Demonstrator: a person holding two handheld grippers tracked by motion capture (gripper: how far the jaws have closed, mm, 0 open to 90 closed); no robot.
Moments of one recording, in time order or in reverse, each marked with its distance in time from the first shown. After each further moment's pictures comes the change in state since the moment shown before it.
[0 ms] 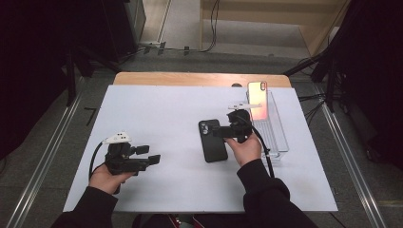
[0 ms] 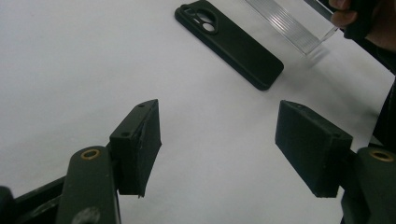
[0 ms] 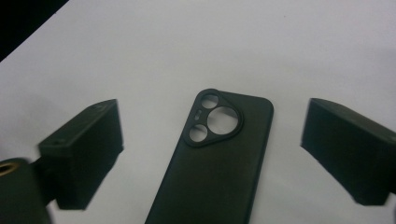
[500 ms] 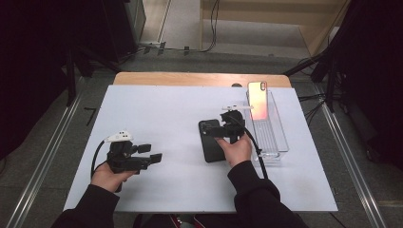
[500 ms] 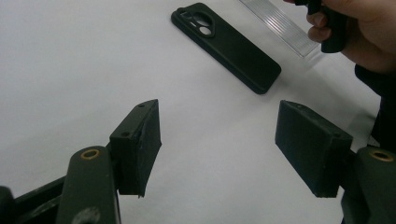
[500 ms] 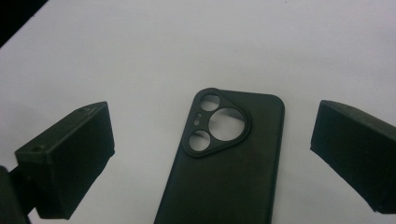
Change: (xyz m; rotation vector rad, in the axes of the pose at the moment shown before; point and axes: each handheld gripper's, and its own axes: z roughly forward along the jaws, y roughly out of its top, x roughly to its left) left arm 0.000 0.004 0.004 0.002 -0.011 0.009; right arm 0.006 -0.004 0.026 0.017 -0.040 0.061
